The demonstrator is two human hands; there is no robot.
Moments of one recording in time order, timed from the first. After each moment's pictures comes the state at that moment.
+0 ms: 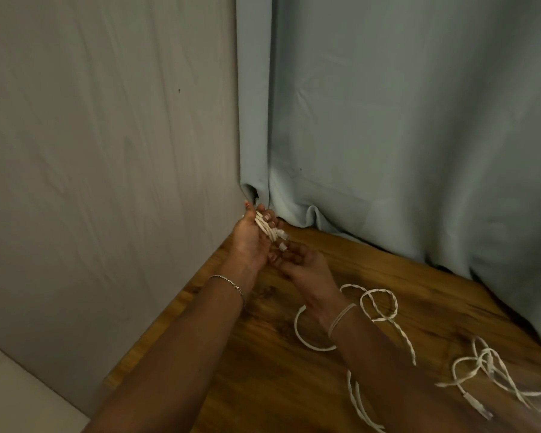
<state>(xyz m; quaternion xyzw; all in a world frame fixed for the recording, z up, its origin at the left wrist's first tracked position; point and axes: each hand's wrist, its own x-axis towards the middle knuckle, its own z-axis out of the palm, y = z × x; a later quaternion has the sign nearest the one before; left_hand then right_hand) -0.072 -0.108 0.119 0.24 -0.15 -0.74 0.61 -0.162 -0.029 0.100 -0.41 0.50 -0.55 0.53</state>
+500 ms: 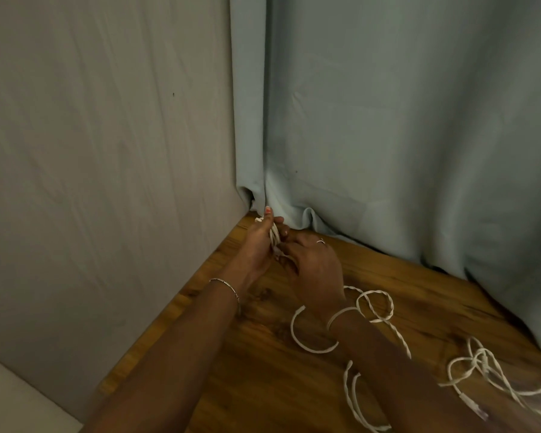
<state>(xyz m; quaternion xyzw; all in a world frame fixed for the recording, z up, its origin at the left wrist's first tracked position) -0.079 -0.103 0.110 0.36 -0.33 -0.70 0.52 -0.185 -0.033 0.101 -0.75 0.56 -0.33 -0.10</state>
